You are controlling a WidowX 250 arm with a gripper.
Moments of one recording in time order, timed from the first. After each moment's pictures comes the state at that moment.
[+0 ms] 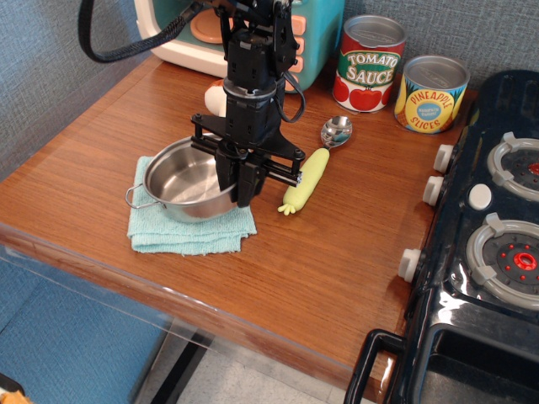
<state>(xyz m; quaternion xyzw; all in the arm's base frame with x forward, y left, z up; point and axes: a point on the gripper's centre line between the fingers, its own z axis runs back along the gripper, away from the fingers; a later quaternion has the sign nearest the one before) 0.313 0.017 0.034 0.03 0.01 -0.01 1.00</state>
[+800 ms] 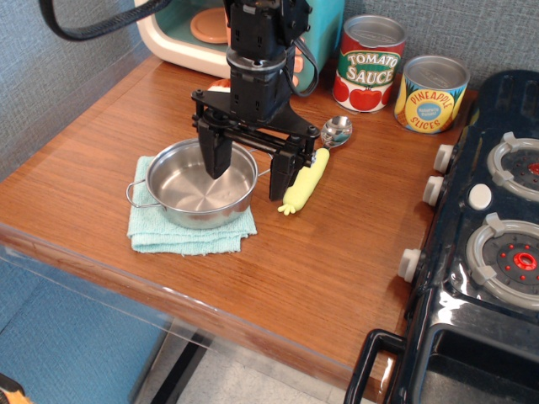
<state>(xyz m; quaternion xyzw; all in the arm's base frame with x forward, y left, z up) 0.301 -0.001 0.071 0.02 -0.02 0.00 1.00</state>
